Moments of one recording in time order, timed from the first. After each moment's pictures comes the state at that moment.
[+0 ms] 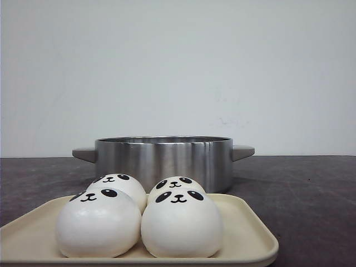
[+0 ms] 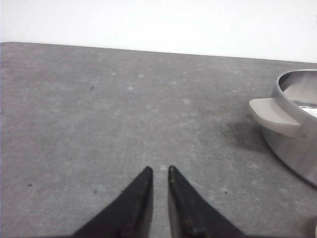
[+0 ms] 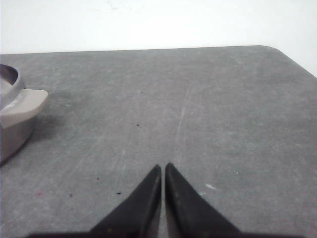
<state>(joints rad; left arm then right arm) 0.09 0.01 0.03 -0.17 0.10 -0.04 0.01 0.00 0.01 -0.17 -0.03 0.09</state>
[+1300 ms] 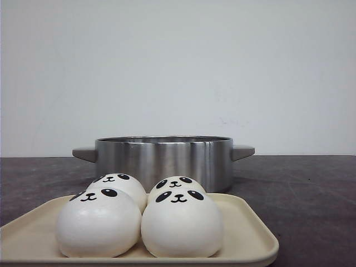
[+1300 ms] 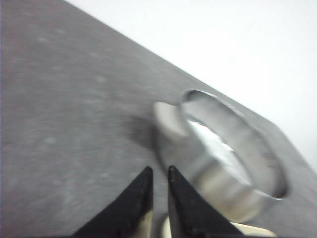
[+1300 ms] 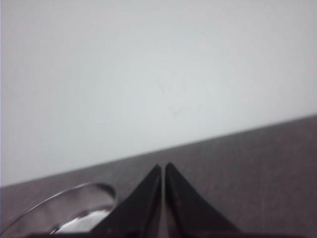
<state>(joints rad) 0.09 0.03 0.15 -0.25 0.40 -0.52 0.01 0.03 0.14 0.05 -0.18 0.40</state>
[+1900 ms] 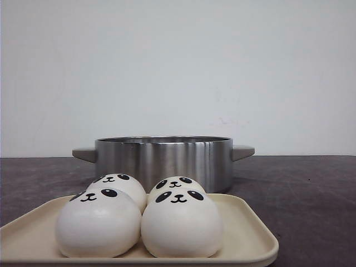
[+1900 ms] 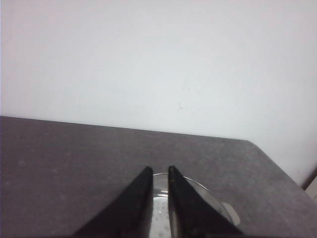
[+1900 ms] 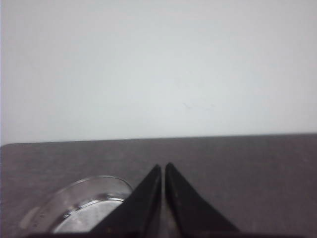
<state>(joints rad) 0.04 0.59 0.99 -0.46 0.42 -0.27 0.01 0.42 0.88 -0.45 -0.29 0.21</state>
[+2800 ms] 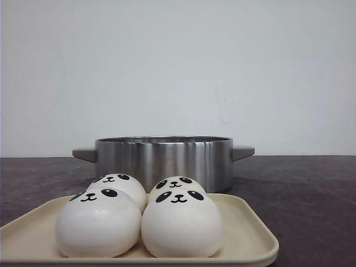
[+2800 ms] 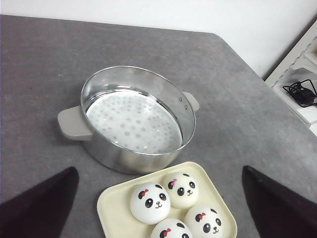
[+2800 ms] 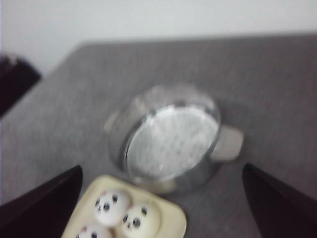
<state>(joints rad) -0.18 0.59 1.01 -0.84 0.44 -0.16 0.32 0.88 1.13 -0.71 -0.36 0.25</state>
